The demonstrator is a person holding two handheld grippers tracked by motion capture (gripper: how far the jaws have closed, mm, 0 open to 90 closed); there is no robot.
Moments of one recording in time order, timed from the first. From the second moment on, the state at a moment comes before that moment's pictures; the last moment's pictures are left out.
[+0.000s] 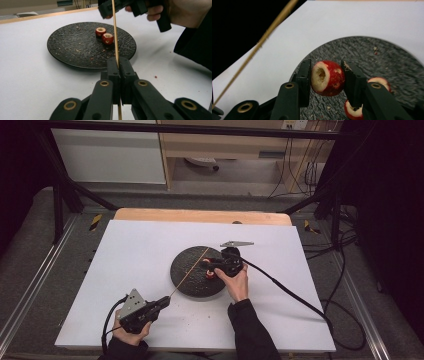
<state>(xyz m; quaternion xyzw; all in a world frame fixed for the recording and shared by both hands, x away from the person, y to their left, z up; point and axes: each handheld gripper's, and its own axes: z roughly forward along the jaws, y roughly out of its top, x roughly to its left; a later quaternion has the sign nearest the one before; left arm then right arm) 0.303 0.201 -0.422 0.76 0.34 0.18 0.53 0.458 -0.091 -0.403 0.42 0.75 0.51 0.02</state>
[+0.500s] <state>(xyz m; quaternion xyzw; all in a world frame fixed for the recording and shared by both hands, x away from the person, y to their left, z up) 0.304 0.199 -0.424 0.76 0.34 0.18 0.53 0.454 -0.066 -0.444 0.42 0.77 0.48 0.00</state>
